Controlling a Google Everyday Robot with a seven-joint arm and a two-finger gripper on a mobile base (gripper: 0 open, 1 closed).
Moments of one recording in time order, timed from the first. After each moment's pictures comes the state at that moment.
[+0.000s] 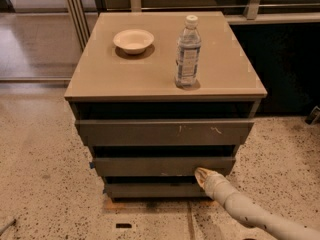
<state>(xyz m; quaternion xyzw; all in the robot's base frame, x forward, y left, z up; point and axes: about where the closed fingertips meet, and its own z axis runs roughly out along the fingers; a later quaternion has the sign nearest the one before) 0.601 -0.179 0.384 -0.54 0.66 -0.13 0.51</state>
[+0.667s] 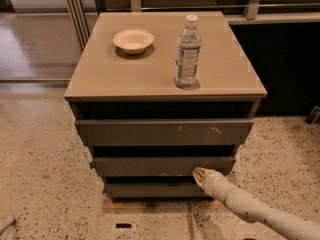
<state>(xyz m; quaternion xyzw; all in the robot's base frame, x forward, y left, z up) 0.596 -0.173 0.384 -0.56 0.66 -0.10 0.49</state>
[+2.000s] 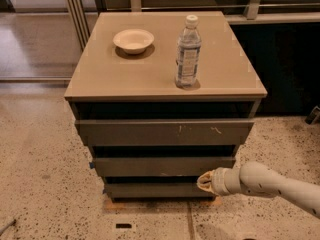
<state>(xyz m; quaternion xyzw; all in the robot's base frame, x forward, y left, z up) 0.531 -0.172 0.415 -0.65 0.67 0.08 0.34</state>
